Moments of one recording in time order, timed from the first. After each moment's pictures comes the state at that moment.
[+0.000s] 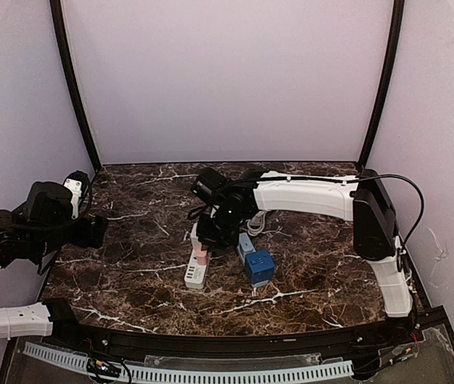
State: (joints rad) left arm -0.76 0.68 0.85 -0.91 -0.61 -0.29; right arm 1.03 2.21 1.92 -0.86 -0.13 1.09
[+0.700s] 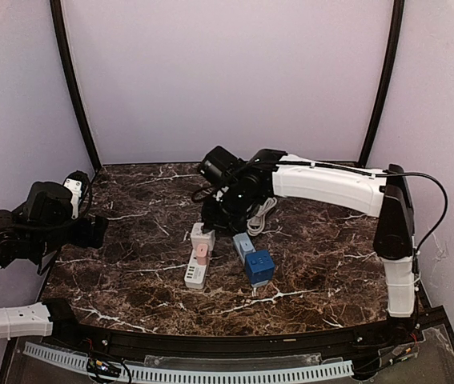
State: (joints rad) left arm -0.76 0.68 0.85 -0.91 -0.61 -0.29; right arm 1.03 2.10 1.93 -0.92 -0.07 1.03
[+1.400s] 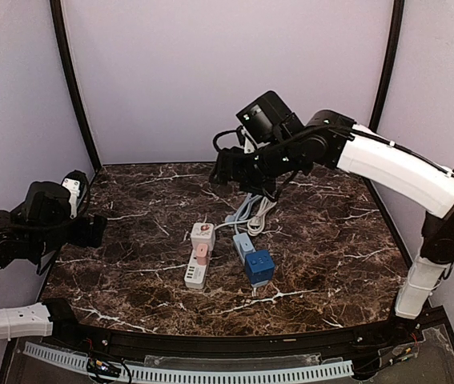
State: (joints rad) left arm -0.75 0.68 0.85 -0.91 -0.61 -0.29; right arm 1.03 1.79 1.91 -0.91 0.08 0.87
